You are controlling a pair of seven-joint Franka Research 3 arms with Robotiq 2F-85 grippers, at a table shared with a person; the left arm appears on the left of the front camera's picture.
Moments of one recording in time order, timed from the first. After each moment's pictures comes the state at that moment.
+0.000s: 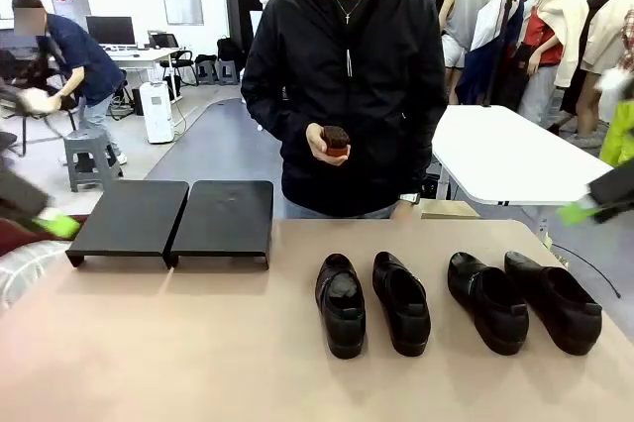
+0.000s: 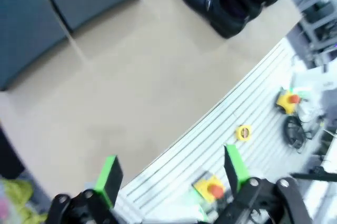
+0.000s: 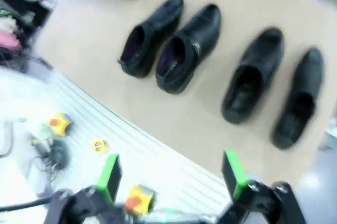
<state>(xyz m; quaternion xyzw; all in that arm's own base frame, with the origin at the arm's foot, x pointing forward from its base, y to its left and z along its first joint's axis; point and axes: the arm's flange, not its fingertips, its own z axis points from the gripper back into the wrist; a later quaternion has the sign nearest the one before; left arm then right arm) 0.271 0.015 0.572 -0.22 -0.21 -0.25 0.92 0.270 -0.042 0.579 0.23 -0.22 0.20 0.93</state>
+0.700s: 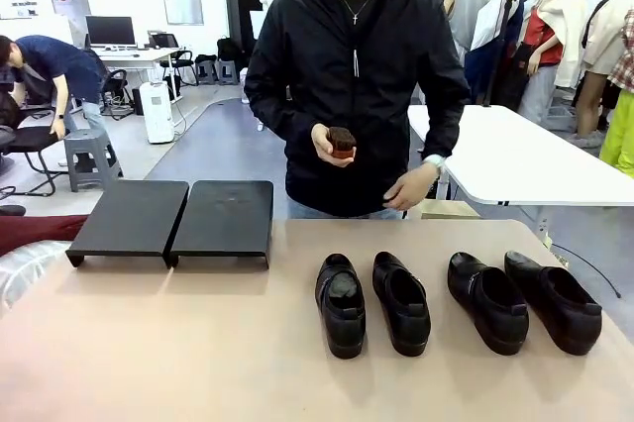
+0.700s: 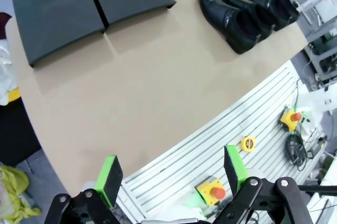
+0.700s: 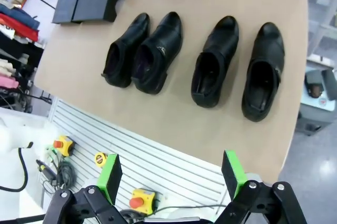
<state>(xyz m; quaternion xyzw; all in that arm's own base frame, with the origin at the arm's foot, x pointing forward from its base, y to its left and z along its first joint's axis) 0.235 0.072 0.586 -0.22 -0.26 -0.19 0.92 0.241 -0.107 0.593 0.24 -0.25 0.11 0.93</state>
